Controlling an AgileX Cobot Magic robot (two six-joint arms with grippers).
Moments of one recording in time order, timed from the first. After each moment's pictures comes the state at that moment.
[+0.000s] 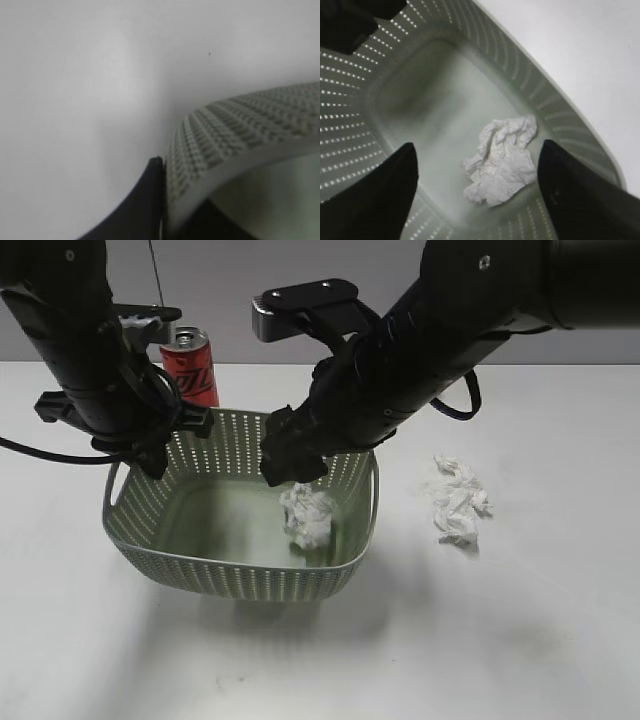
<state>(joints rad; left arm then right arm) -0.49 1.80 -1.27 -0.09 0.91 -0.14 0.72 1.79 -1.25 0.37 0.54 -0.21</state>
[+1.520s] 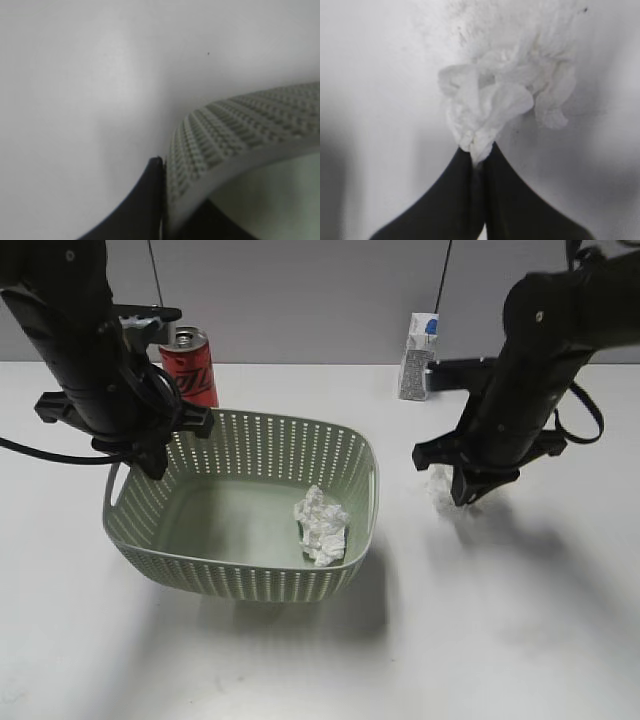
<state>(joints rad) -0.49 1.80 -1.27 -0.09 0.91 -0.14 0.39 1.97 -1.27 0.09 0.77 0.18</state>
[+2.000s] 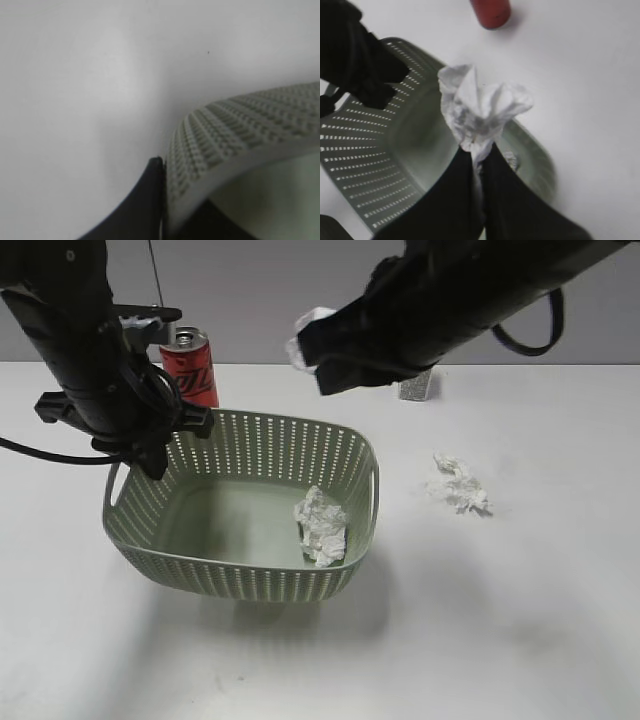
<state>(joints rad) -0.49 1.80 -1.27 -0.09 0.91 -0.14 0.63 1.62 -1.27 0.37 0.60 -0.08</state>
